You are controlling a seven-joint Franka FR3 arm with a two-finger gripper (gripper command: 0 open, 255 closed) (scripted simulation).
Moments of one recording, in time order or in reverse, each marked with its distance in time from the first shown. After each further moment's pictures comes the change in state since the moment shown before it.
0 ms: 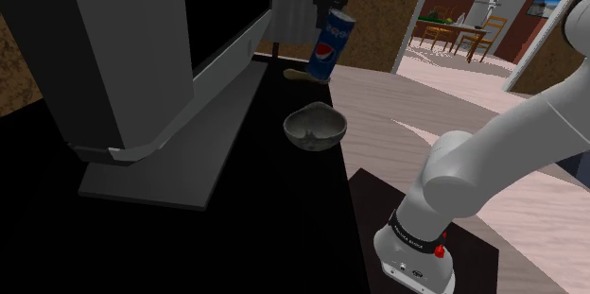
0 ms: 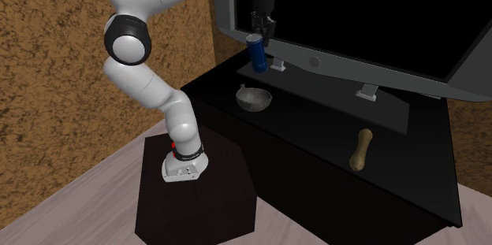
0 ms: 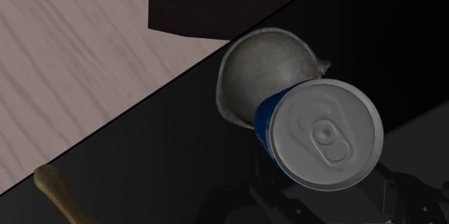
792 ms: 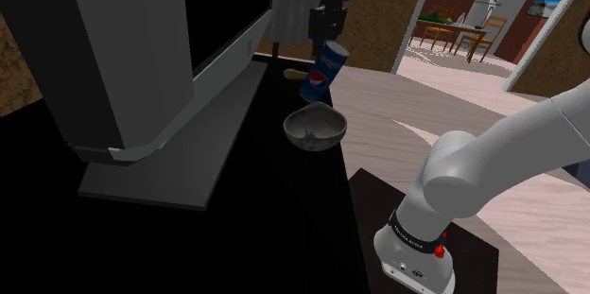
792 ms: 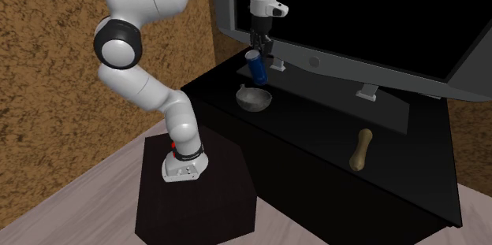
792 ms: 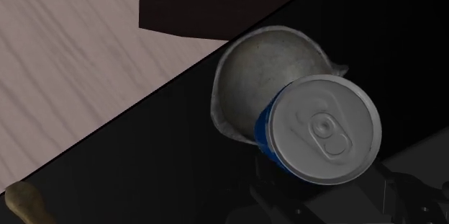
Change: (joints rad) arm 0.003 -0.082 0.001 -0.238 0.005 0.156 -0.002
